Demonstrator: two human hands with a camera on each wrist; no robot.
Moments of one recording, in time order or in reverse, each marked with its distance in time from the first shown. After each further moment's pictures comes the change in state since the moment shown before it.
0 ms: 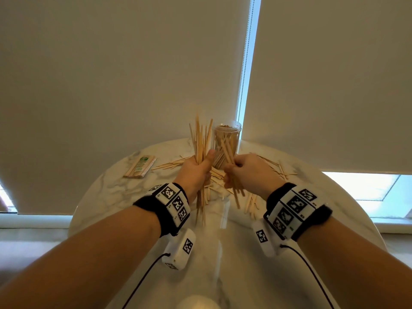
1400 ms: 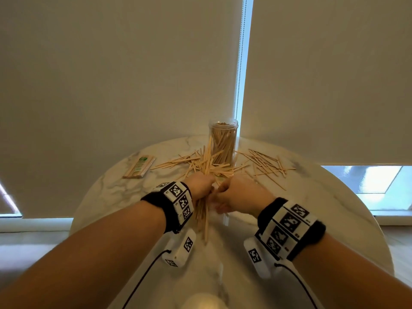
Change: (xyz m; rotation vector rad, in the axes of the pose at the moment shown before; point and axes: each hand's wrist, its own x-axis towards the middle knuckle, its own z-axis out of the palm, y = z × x) left_hand 0.001 -0.010 0.005 0.543 -0.058 -0.415; right_hand -0.029 0.008 0.029 -0.143 -0.212 0.169
